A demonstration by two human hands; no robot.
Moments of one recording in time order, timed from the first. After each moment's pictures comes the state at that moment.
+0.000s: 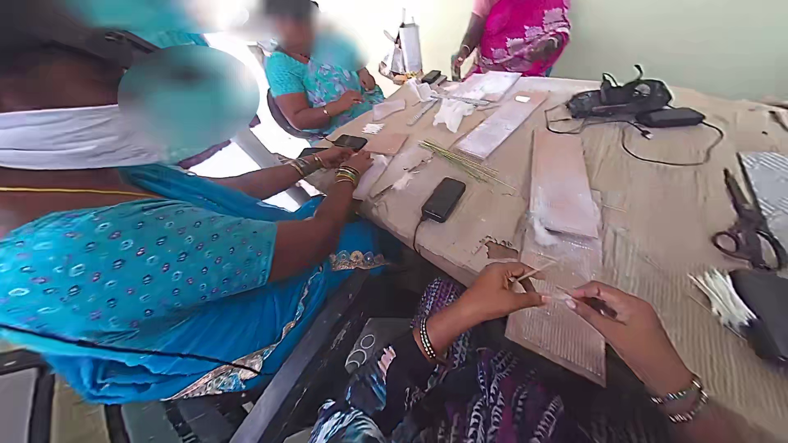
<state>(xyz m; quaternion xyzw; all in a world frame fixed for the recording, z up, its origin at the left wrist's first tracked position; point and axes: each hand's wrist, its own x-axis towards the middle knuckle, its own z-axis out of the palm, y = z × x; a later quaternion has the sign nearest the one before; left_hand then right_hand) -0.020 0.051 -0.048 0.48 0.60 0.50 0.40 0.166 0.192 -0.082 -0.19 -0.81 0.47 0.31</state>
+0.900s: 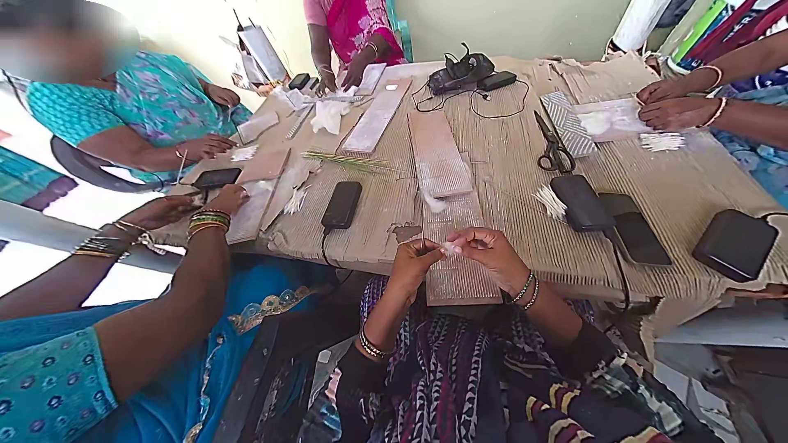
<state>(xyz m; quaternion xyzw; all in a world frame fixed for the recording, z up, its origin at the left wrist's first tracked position) 0.006 0.075 -0.067 0.32 0.58 0.60 0.45 0.160 0.180 -0.078 -0.22 -0.61 0.68 0.33</state>
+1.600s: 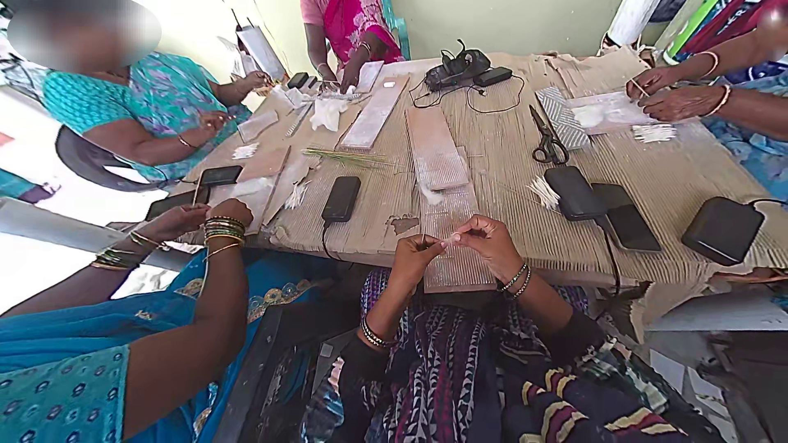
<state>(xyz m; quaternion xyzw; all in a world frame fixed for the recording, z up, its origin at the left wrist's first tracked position) 0.013 0.071 -0.072 0.35 0.61 0.57 0.42 0.162 0.174 -0.084 -0.26 -0.60 0.65 0.39</state>
